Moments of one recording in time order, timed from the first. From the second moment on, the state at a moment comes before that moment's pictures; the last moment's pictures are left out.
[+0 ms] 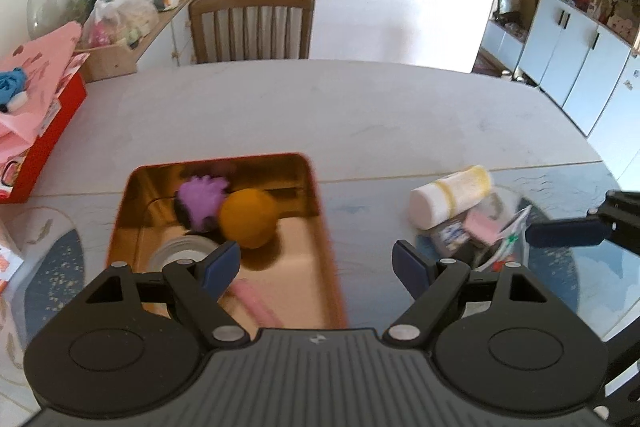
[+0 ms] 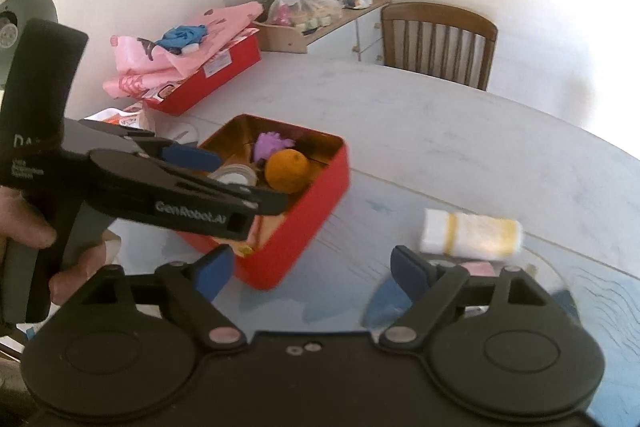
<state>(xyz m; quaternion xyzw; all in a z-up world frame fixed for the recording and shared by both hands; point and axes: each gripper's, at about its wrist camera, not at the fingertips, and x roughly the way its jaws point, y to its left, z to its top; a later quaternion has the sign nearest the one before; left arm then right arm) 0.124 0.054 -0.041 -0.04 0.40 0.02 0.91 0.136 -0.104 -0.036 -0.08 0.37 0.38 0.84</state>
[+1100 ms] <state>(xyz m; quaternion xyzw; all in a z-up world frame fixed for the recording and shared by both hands) 0.208 -0.062 -0.077 -0.03 0.42 -0.02 0.91 0.174 -0.241 -0.090 -0.06 0.41 0.32 0.85</state>
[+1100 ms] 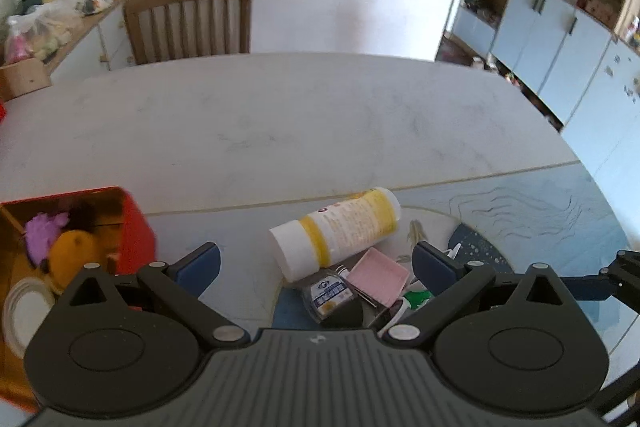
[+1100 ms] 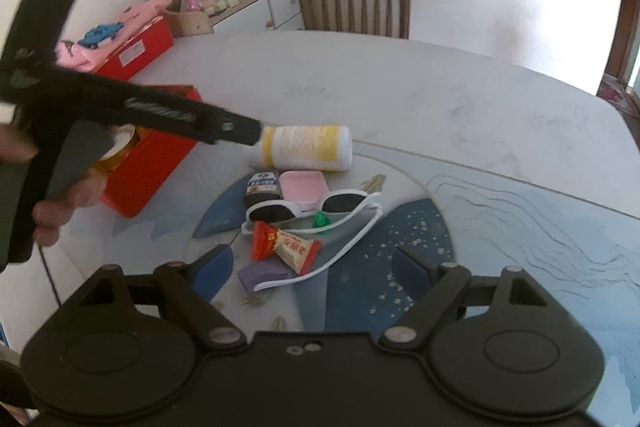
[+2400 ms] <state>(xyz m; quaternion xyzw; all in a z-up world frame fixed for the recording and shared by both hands) 0.289 -0.070 -0.146 0.04 0.47 -0.10 0.88 0.215 -0.182 -0.144 -0.10 0.46 0.35 0.81</state>
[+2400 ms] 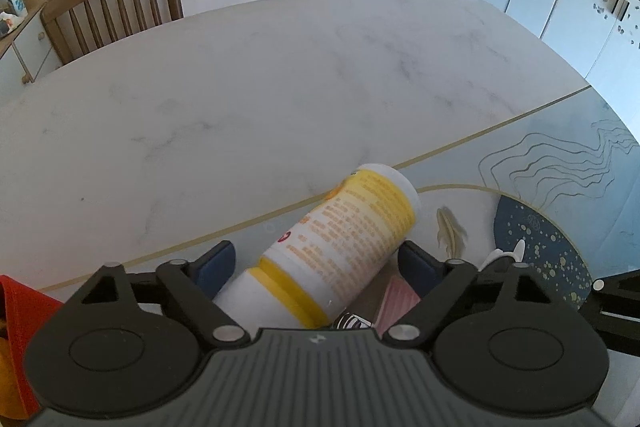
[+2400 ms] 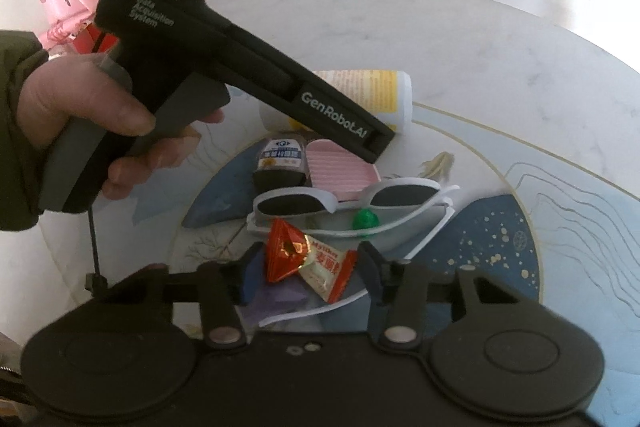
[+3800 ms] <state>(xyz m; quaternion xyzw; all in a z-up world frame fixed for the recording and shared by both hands) 0.203 -0.039 -0.065 0.00 0.41 -0.02 0.91 0.172 -0.223 -0.069 -0.02 0.40 0.34 0.85</state>
